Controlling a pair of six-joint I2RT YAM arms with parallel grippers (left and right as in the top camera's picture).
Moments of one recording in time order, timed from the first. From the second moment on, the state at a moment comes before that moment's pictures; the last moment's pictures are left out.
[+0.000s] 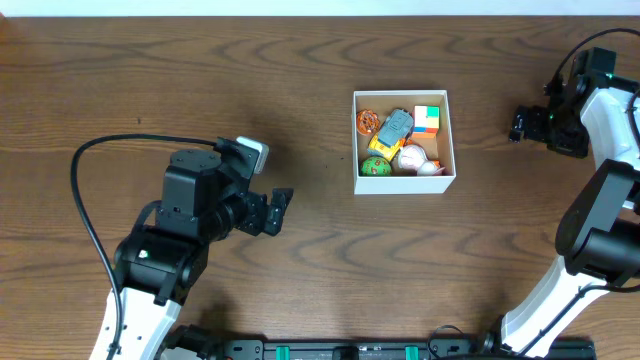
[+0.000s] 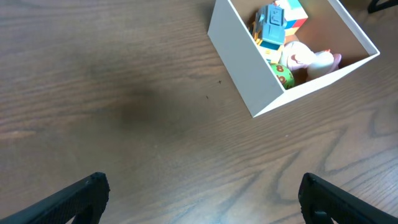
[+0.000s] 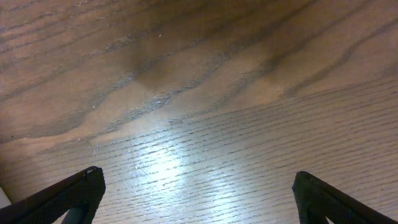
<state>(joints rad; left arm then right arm) -0.29 0.95 0.89 -0.70 0.24 -0.01 -0.32 2.06 1.61 -0.96 -0.03 -0.01</state>
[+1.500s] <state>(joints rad) 0.01 0.01 0.19 0.09 0.31 0.08 -0.32 2.06 1.61 -0.96 -0.03 -0.01</state>
